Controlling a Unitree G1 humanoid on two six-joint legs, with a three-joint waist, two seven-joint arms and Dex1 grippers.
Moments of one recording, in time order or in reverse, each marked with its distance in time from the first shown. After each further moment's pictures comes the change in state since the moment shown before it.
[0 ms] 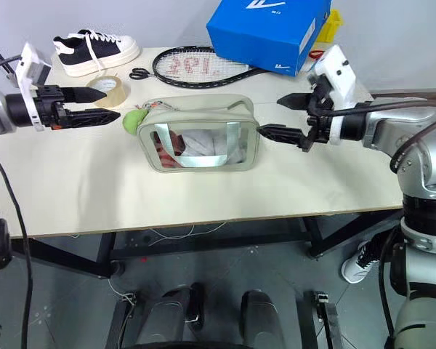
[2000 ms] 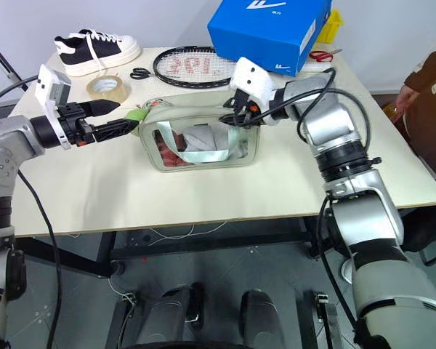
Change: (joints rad) left arm 0.236 -0.094 0.102 -0.347 -0.182 0.129 0.347; right arm -0.351 0.286 0.310 0.591 -0.508 -0.592 0.189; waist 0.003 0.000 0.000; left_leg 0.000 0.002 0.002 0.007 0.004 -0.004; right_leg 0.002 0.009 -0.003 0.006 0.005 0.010
